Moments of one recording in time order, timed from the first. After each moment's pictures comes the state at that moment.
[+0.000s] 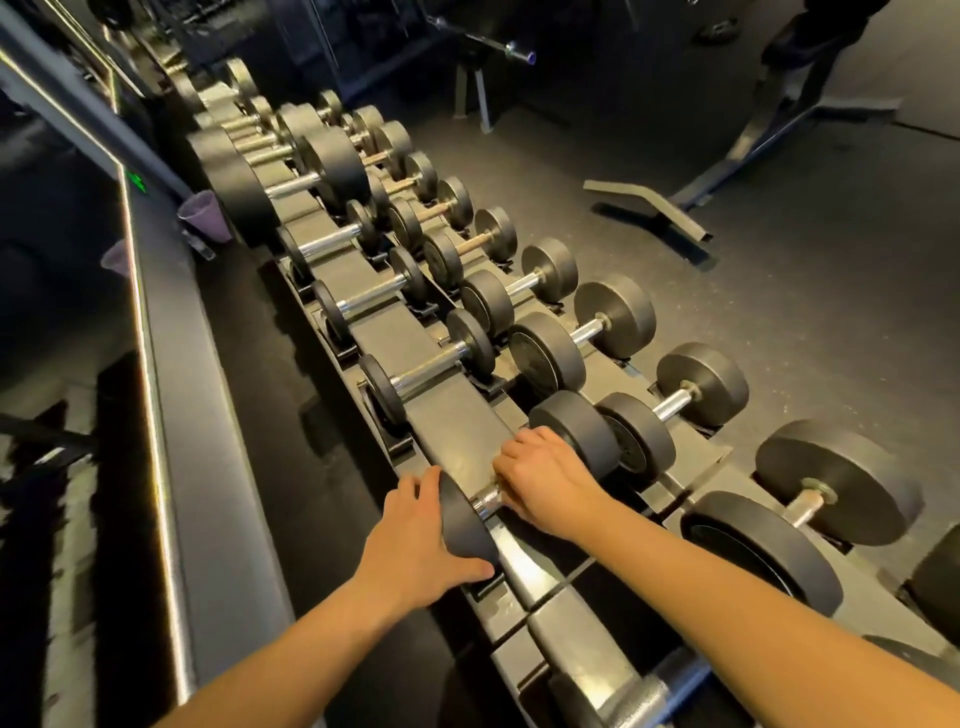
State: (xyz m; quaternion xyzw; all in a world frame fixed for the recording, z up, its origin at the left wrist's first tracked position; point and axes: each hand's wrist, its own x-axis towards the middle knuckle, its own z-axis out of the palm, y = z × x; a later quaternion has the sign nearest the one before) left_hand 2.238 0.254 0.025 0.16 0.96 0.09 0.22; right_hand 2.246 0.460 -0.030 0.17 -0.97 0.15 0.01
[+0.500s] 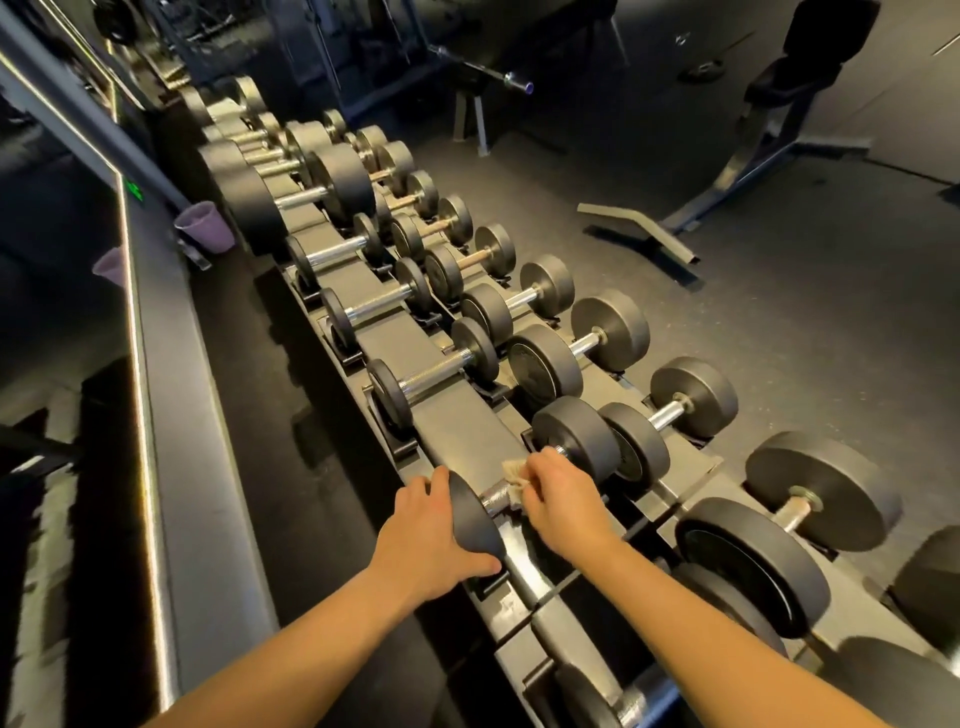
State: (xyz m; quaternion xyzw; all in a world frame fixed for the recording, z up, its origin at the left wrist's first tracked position) left_hand 2.241 0.254 0.029 0.17 0.96 0.07 0.21; right_hand 2.281 0.441 -0.044 -0.09 -0.90 0.42 0.04
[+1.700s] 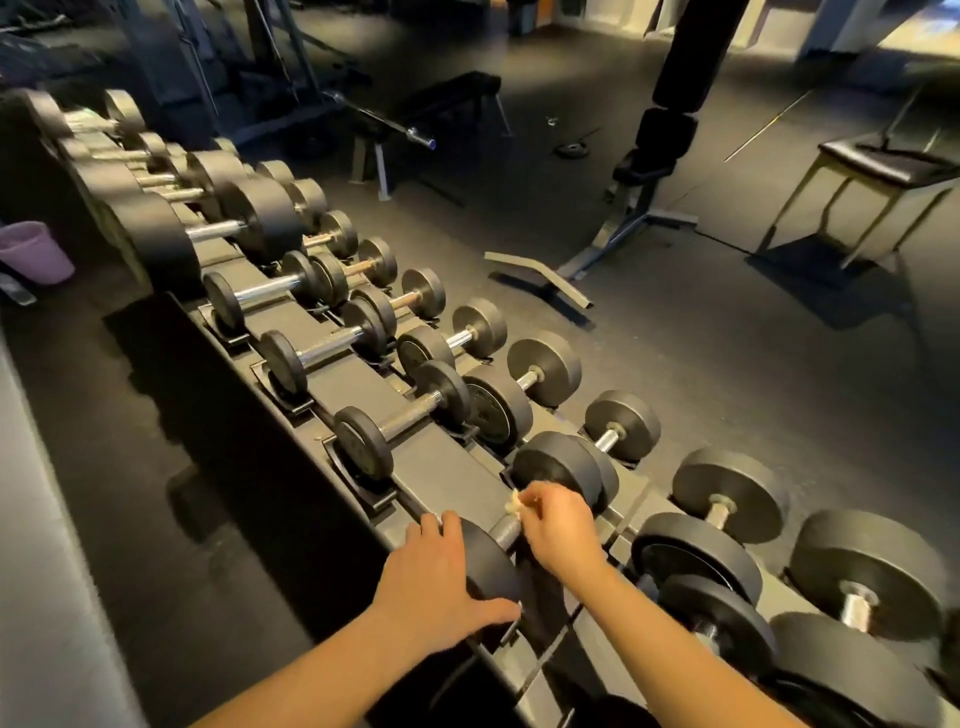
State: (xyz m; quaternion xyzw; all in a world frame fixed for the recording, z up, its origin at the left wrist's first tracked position) left_hand 2.205 0.233 0.031 0.32 0.92 0.02 0.20; right_hand 2.255 0.410 -0.026 -0.32 -0.87 0.38 -0.01
